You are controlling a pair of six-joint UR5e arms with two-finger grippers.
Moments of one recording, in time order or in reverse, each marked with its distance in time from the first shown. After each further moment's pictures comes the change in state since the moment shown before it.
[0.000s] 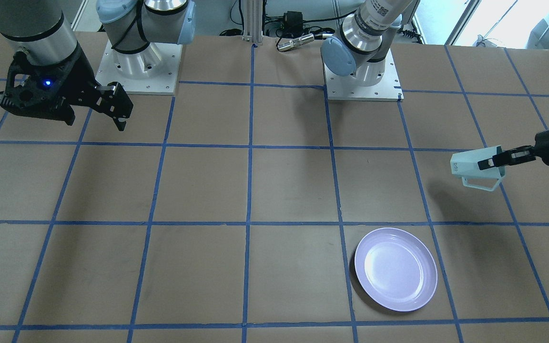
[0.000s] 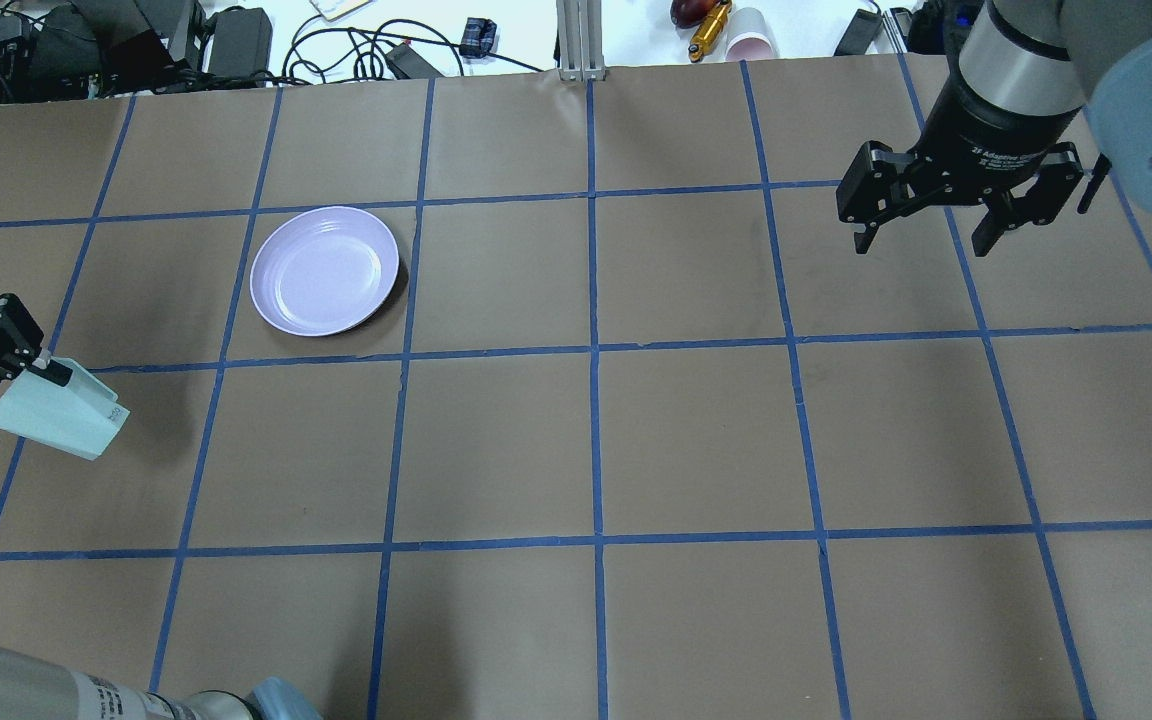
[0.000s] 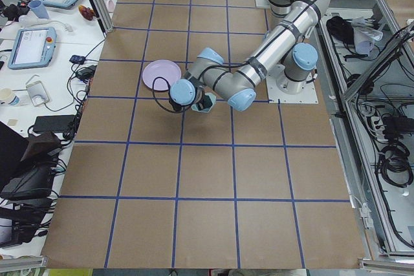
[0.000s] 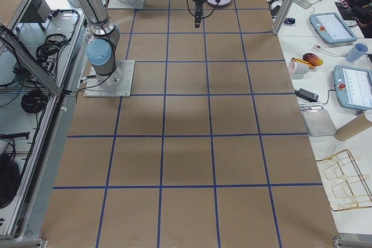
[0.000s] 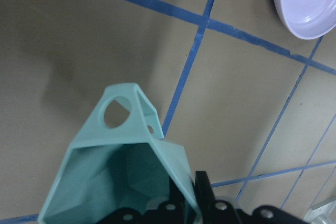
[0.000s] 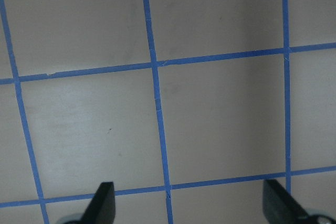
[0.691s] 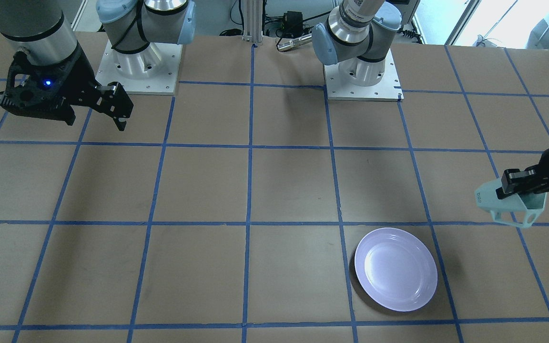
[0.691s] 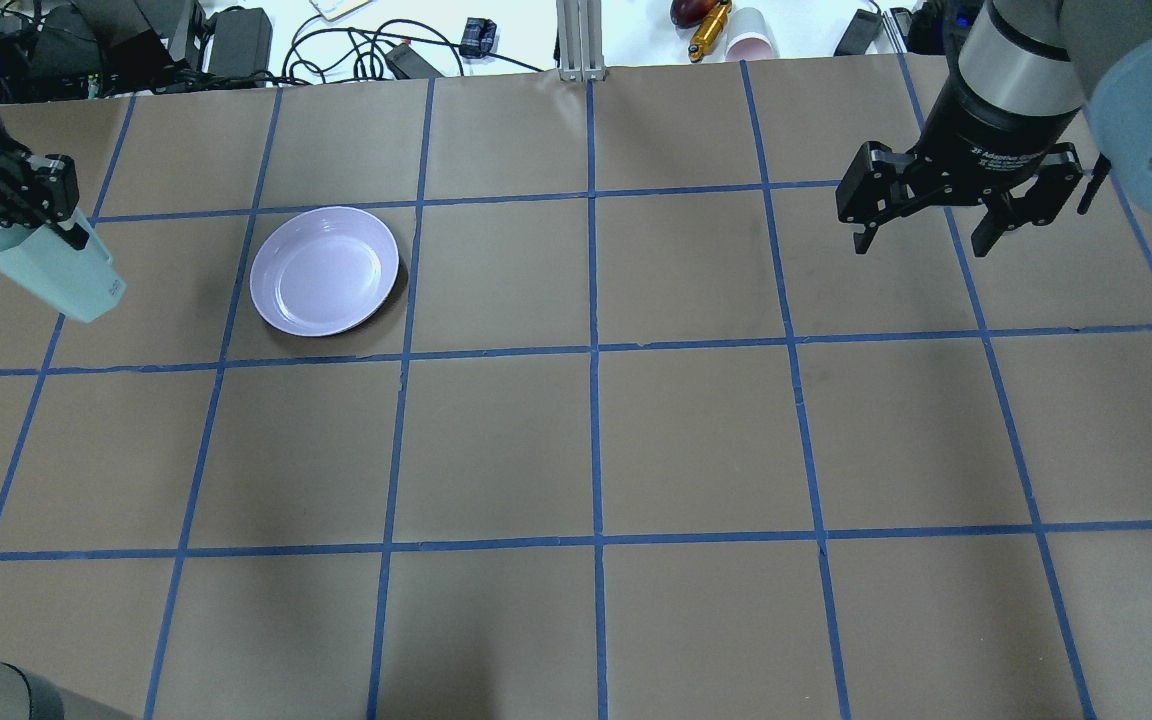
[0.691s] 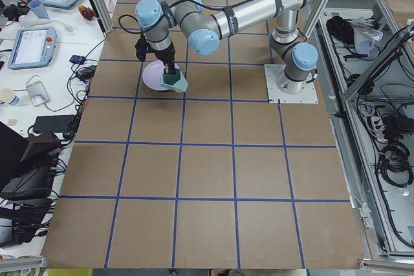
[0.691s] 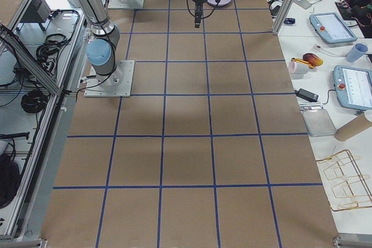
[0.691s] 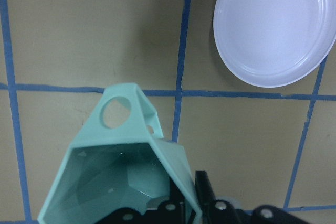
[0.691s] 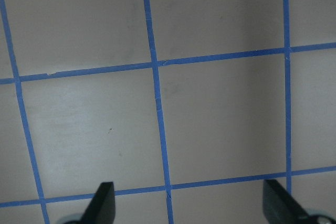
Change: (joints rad) left arm -0.313 -0.006 0.191 0.168 0.197 -0.061; right arm 0.000 0.000 0.000 0.000 0.002 0.000
